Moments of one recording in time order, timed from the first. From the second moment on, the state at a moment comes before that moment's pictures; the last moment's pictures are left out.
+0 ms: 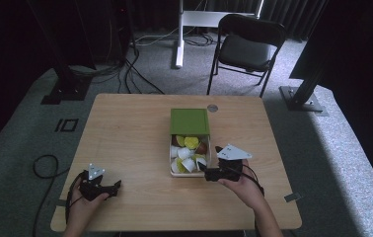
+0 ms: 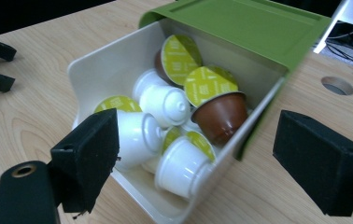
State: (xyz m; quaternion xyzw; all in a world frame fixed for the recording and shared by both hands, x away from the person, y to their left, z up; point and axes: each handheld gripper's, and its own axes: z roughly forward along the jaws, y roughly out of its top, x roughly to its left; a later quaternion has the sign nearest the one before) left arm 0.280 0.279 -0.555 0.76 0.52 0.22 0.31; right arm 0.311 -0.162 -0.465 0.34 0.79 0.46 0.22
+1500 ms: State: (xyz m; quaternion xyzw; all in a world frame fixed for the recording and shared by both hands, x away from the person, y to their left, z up) left arm 0.280 0.279 -0.555 0.76 0.53 0.22 0.31; right arm 0.314 -0.087 -0.503 0.29 0.85 0.34 0.26
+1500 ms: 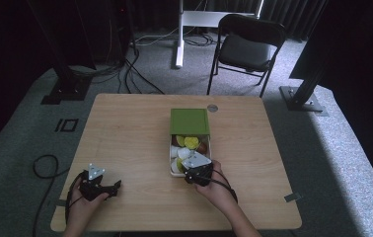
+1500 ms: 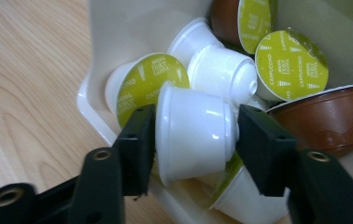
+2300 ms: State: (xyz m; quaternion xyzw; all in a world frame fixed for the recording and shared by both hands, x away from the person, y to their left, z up) left arm 0.280 0.279 -0.555 0.76 0.52 0.22 0.31; right arm 0.320 -0.089 -0.492 0.31 0.85 0.35 0.25
